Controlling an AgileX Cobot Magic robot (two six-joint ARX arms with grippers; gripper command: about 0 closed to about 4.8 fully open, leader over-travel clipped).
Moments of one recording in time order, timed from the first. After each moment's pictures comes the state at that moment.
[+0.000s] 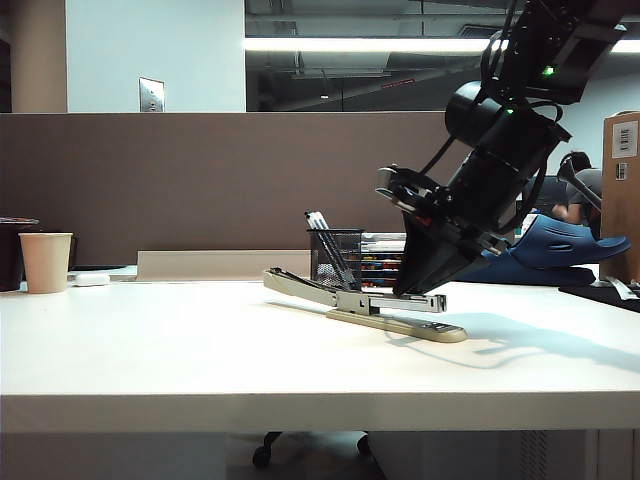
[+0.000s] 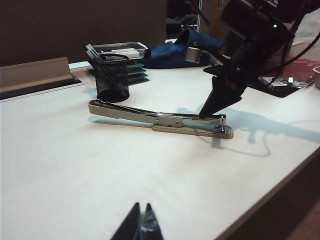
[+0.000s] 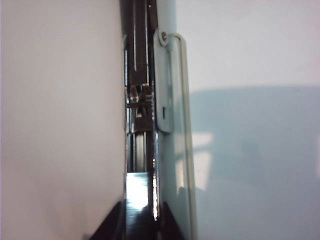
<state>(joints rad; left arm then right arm) -0.06 0.02 0.11 -0.15 0.60 0.07 0.31 1.94 1.36 -0.47 -0.45 -0.18</state>
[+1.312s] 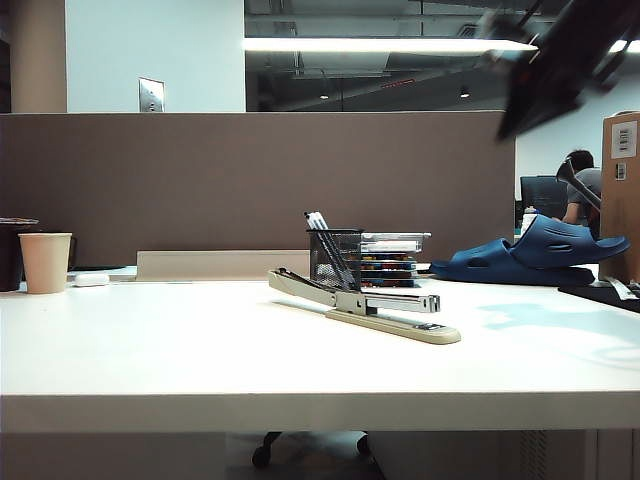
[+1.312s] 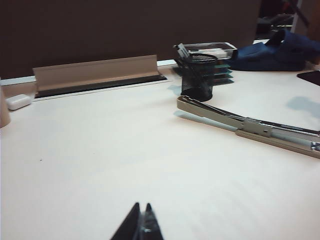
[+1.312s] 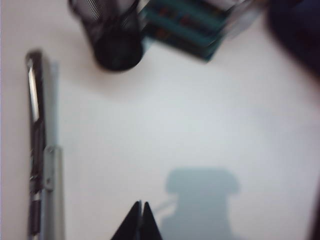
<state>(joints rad) -0.06 0.02 0.11 -0.13 0.28 0.07 0.10 1.63 1.45 -0.48 -0.29 -0.19</state>
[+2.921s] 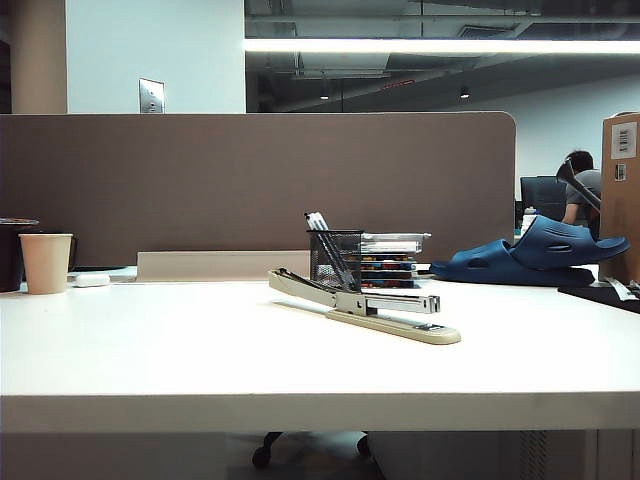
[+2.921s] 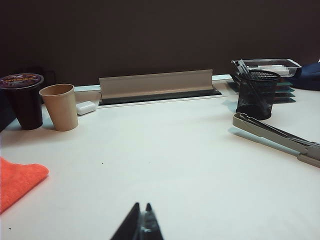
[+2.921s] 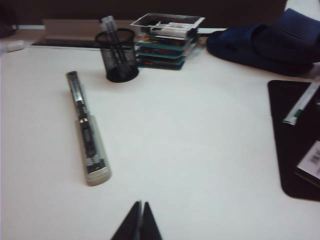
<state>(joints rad) -0.06 0.01 0.11 -0.08 0.07 0.07 -0.03 0.29 0.36 -0.29 -0.31 0.01</state>
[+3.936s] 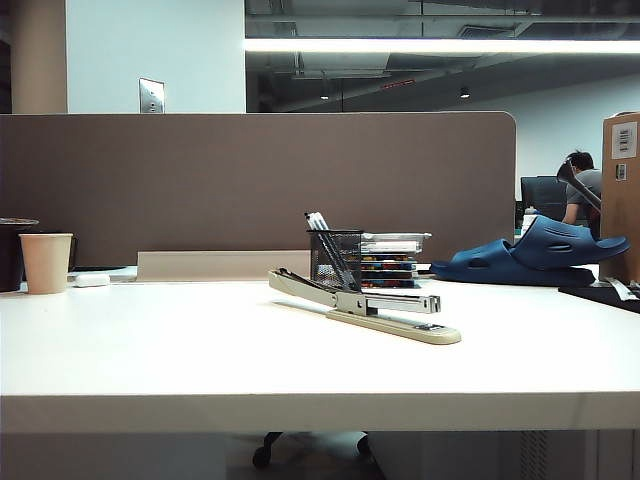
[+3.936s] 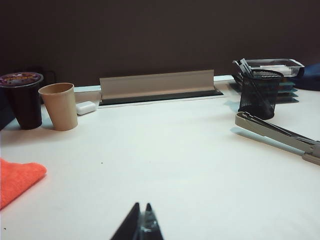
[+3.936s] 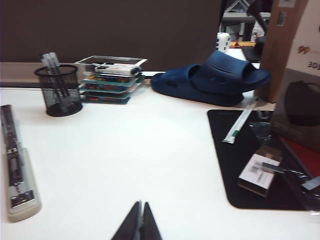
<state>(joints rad) -0.06 0.00 0.03 0.01 0.07 0.07 -0.03 0.00 0.01 0.02 -0.11 0.01</state>
